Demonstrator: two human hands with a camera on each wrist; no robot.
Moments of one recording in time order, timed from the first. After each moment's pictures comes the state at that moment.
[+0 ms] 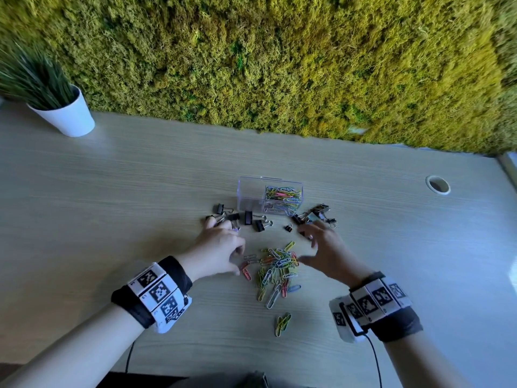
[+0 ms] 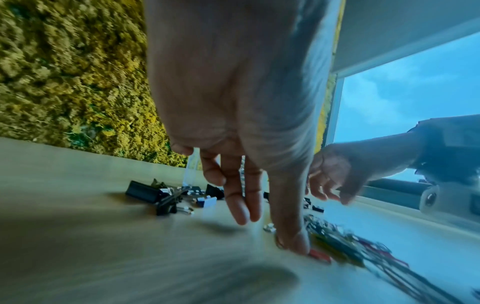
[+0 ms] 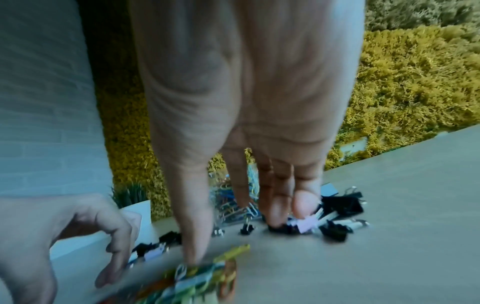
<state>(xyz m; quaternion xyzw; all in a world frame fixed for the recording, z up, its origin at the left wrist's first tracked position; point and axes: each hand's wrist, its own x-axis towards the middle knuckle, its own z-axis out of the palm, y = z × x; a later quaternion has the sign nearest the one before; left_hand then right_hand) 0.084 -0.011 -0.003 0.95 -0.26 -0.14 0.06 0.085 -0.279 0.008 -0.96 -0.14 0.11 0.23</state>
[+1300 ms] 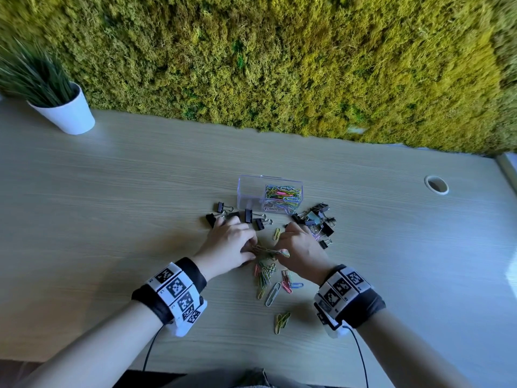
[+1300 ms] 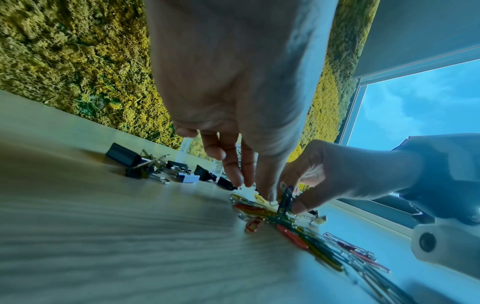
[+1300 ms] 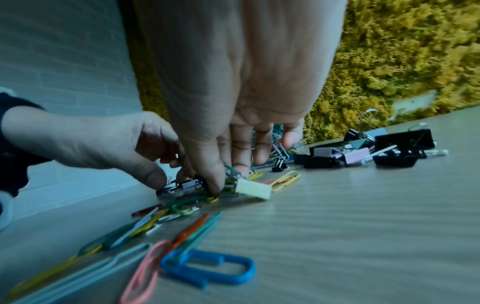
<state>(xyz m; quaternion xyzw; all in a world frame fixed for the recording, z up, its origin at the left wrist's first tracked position) 0.083 -0.031 -0.014 0.96 -0.23 -0.05 0.17 0.084 -0.238 -0.013 -0.95 -0.26 0.09 0.12</state>
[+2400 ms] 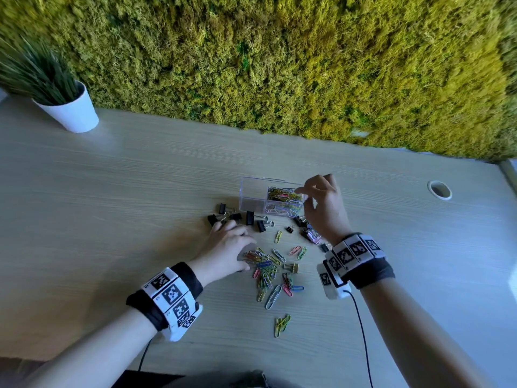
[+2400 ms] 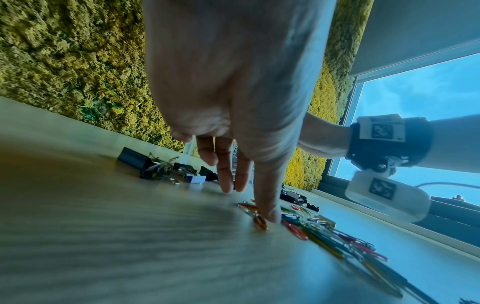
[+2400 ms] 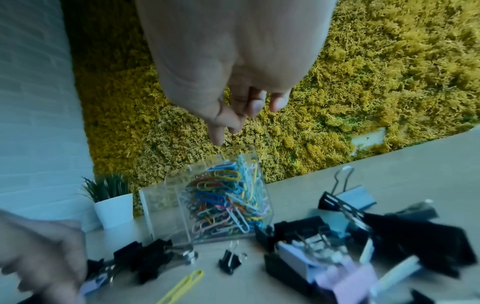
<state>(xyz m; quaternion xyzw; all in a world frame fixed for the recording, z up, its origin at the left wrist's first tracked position) 0.078 -0.025 -0.017 0.96 -0.21 -0.11 0.14 0.152 -0.261 0.022 -0.94 -0.17 -0.16 0.25</state>
